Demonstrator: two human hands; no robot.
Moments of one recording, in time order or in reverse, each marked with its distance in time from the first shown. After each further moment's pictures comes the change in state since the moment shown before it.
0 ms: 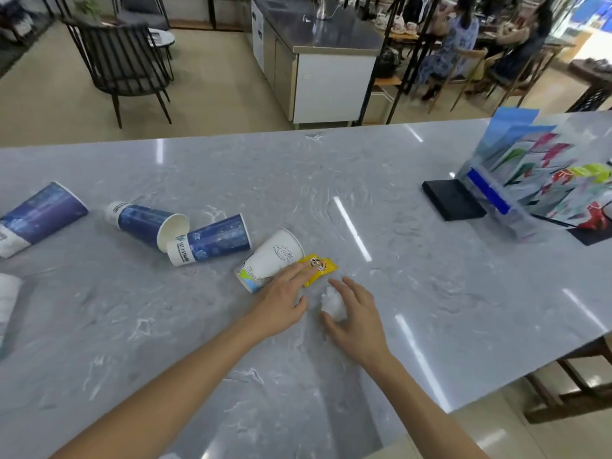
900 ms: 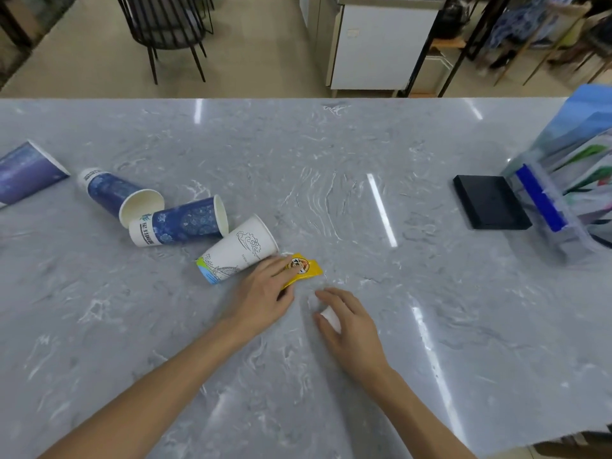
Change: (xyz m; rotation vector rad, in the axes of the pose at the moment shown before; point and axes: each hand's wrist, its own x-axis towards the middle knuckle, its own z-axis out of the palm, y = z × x) left_hand 0.041 0.013 0.041 0.139 0.211 -0.180; right_hand 0.037 0.062 -0.022 0.108 -0.153 -0.185
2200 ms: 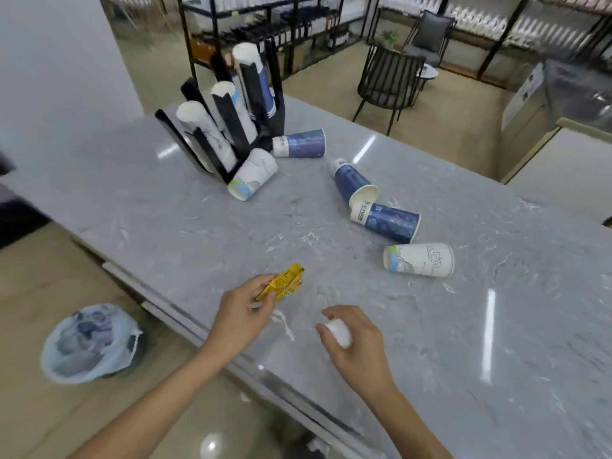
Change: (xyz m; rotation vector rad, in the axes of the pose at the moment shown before) left_hand -0.308 -0.026 -0.143 -0.540 0.700 -0.662; right_hand -0.080 -0.186 0.093 0.240 -0.302 -0.464
